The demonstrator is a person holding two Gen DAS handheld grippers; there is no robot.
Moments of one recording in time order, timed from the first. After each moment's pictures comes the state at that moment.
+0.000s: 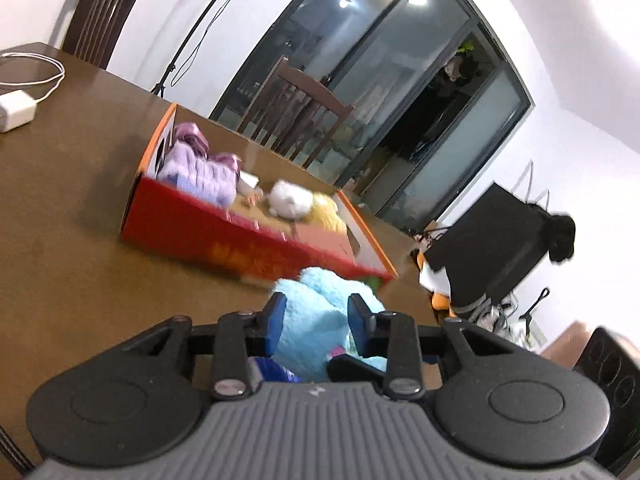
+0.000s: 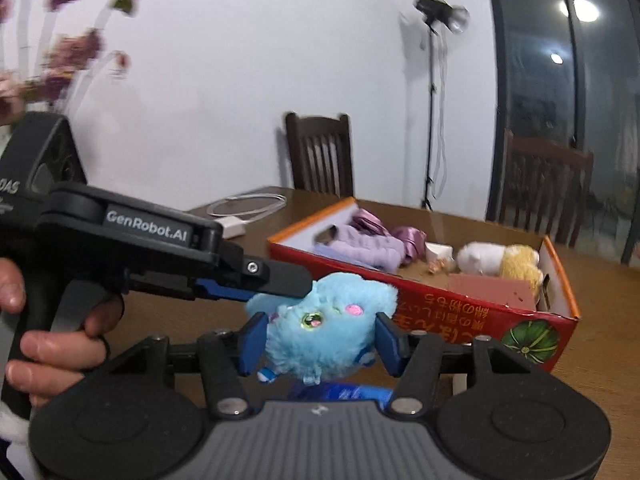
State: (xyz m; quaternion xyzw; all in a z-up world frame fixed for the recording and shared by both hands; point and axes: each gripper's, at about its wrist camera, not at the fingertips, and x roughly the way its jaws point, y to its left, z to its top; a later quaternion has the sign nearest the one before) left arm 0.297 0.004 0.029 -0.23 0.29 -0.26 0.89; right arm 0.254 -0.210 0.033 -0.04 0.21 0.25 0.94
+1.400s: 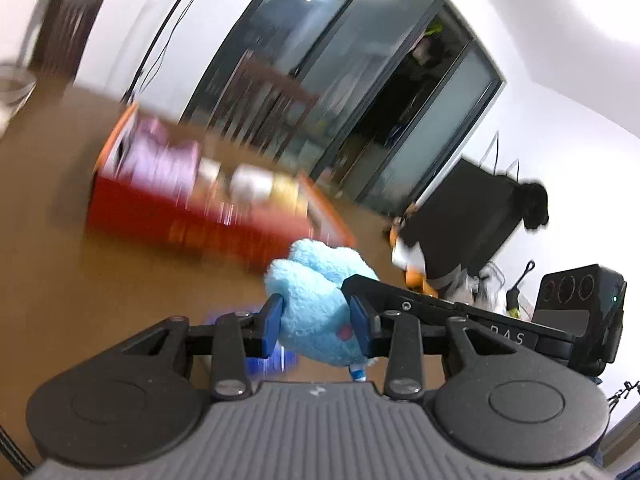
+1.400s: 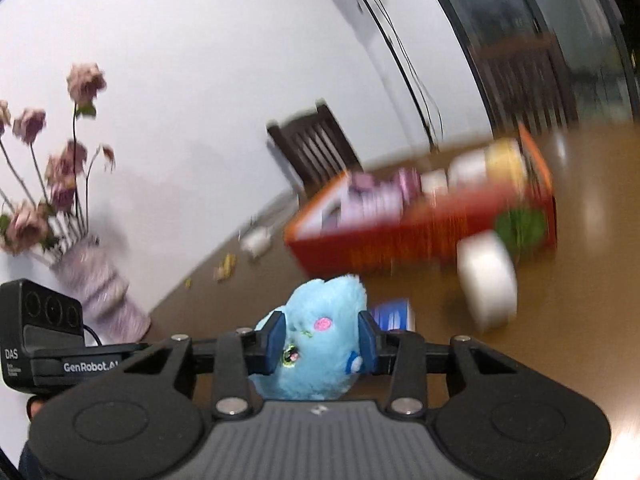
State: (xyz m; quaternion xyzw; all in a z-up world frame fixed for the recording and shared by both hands) left arm 0.300 -0.018 0.051 -0.20 0.27 -0.30 0.89; right arm 0.280 -0.276 0.048 0.16 0.24 0.27 0.92
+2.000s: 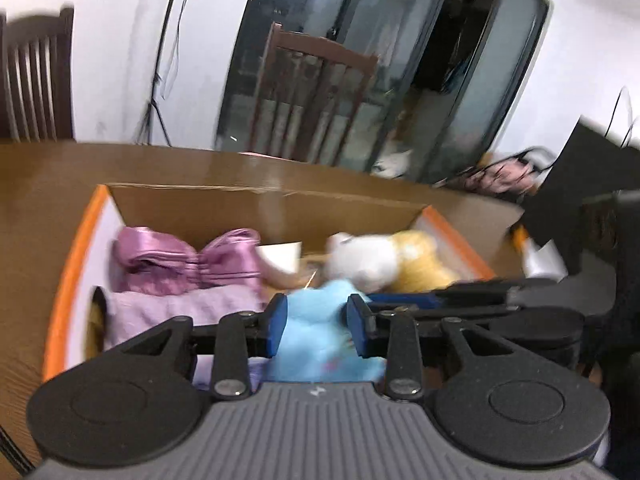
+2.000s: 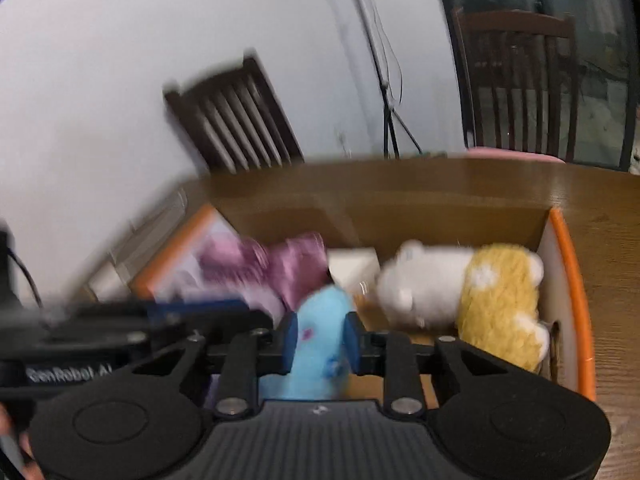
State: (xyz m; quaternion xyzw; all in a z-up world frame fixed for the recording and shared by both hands) left arm 0.530 -0.068 0.027 -0.05 0.33 -0.23 0.91; right arm 0.551 -0.261 0.011 0.05 0.37 0.19 0.91
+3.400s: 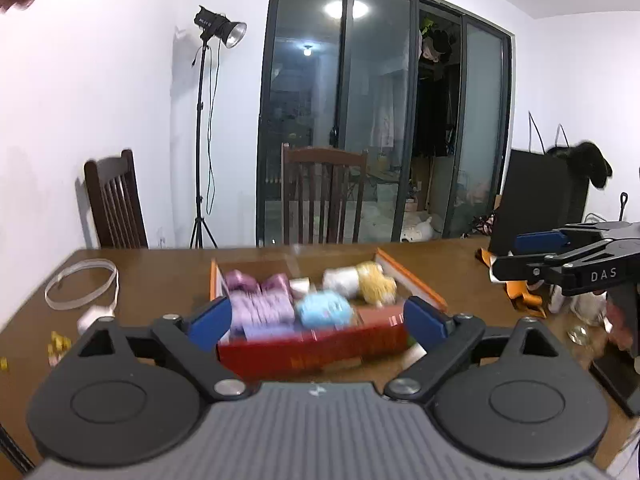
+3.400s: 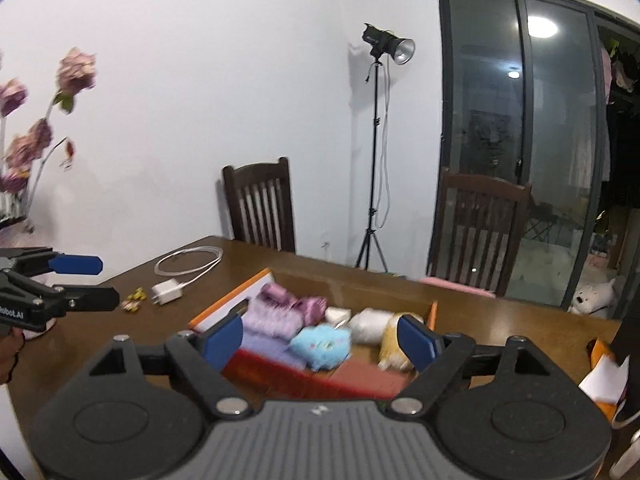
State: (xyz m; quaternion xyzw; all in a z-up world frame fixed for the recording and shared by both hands) left arm 0.246 -0.021 0.125 0.01 0.18 -0.18 0.97; right arm 0.271 -0.312 0.134 -0.02 0.19 0.19 0.96
